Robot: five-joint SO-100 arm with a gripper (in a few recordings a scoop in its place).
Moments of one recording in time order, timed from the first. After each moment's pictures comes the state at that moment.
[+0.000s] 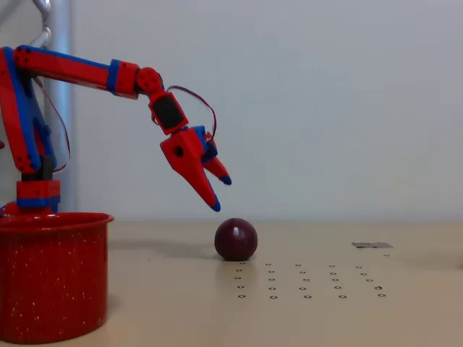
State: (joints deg) arm -5.4 96.1 106.3 49.8 -72.6
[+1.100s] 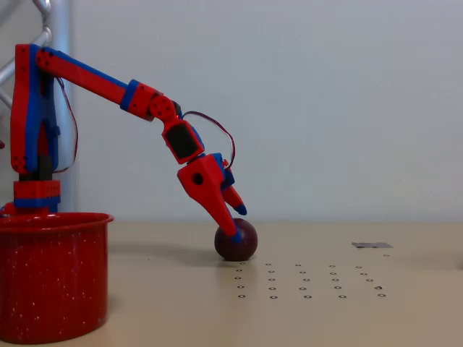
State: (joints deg) arm 1.4 82.3 104.6 36.1 -81.9
